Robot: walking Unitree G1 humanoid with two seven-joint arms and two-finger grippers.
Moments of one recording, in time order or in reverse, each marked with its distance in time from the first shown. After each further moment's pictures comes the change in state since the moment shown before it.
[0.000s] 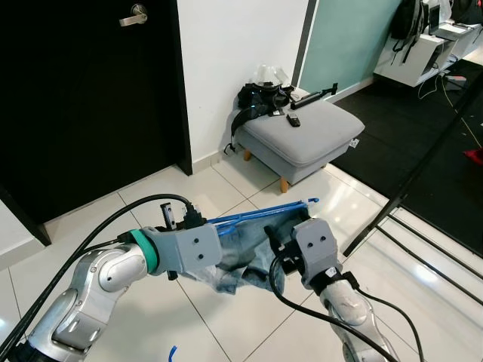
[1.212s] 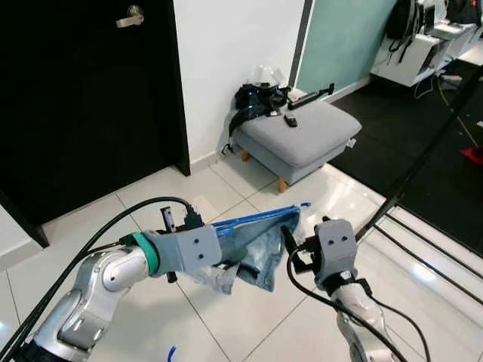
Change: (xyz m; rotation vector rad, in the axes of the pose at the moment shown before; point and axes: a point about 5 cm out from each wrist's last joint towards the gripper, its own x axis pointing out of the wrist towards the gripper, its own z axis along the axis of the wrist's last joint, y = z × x) left arm 0.004 -0.006 -0.008 -0.033 0.028 -0.018; right arm 0.005 -0.019 -0.027 0.135 0.104 -0.139
